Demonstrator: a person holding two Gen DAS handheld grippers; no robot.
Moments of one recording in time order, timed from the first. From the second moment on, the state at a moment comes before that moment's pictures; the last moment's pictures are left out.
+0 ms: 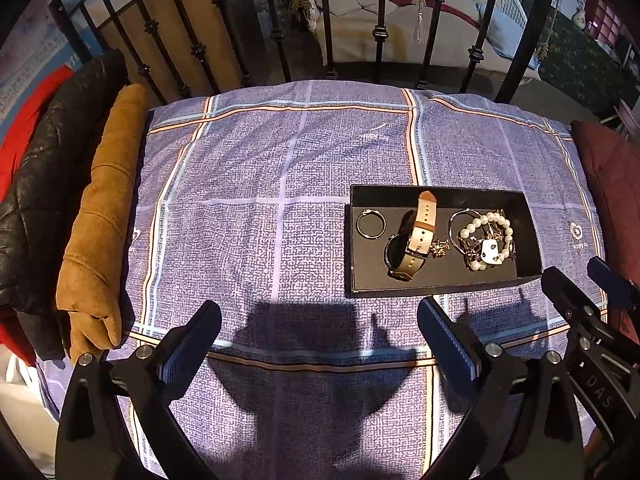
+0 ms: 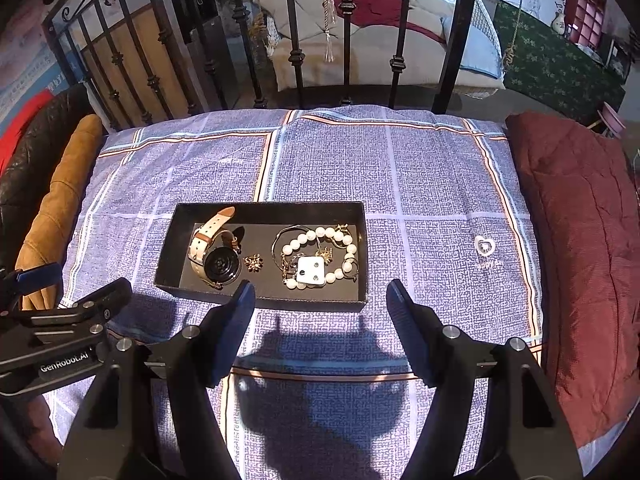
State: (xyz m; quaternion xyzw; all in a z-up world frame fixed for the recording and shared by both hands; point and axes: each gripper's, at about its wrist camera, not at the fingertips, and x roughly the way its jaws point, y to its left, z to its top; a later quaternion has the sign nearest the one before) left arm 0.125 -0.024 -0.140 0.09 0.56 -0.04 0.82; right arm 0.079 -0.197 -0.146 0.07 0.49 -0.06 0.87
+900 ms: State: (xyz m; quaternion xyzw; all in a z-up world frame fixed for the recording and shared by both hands) left arm 0.117 -0.023 -0.137 0.09 0.56 -0.03 0.83; right arm 0.070 -0.199 -0.141 0.09 0.48 -0.06 0.87
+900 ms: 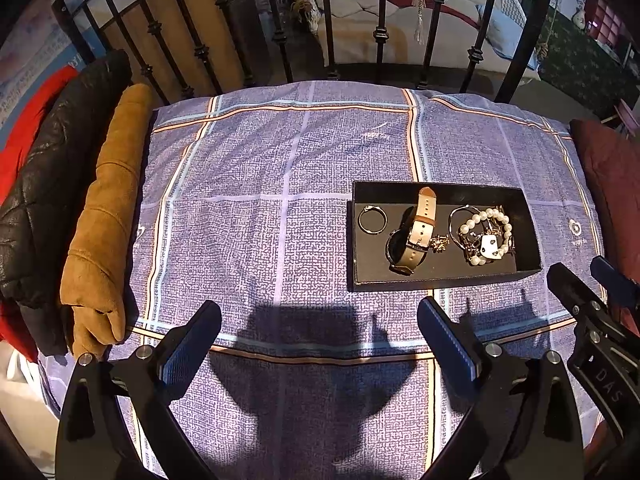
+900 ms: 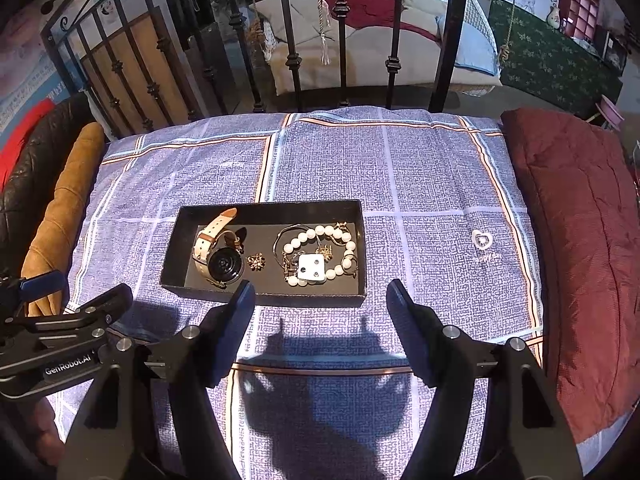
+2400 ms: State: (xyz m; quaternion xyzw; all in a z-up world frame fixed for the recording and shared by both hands) left arm 0.127 -0.017 -0.137 0.09 0.56 -0.01 0.83; right arm 0.079 -0.200 -0.145 0.08 0.49 -0.06 0.87
